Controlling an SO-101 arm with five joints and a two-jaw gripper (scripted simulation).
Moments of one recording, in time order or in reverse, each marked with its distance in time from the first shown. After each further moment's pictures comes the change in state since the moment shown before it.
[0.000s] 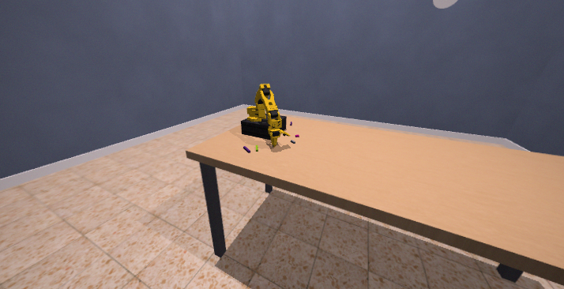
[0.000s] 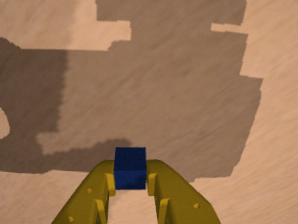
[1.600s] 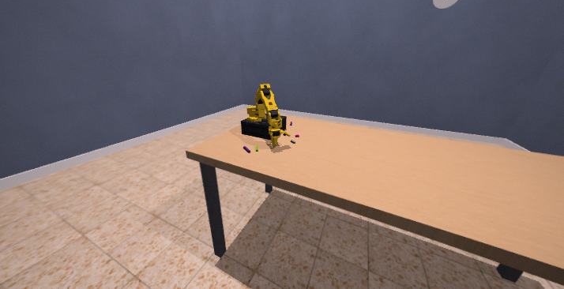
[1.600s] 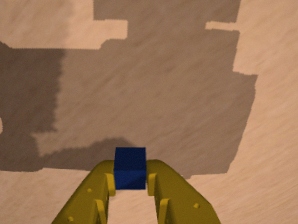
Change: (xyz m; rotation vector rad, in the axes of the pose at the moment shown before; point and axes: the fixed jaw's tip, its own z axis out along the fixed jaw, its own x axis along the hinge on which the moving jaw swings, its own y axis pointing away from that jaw) arm 0.000 -0.005 -0.001 0.014 0.000 0.000
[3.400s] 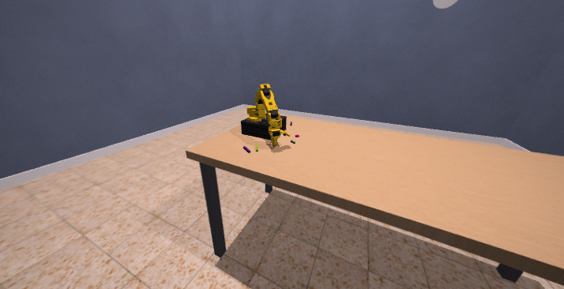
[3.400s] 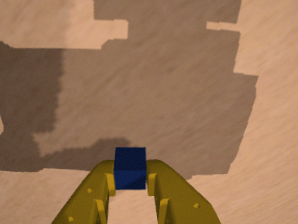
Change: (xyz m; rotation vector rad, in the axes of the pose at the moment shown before) arm 0.000 0.000 0.000 -0.002 0.000 0.000
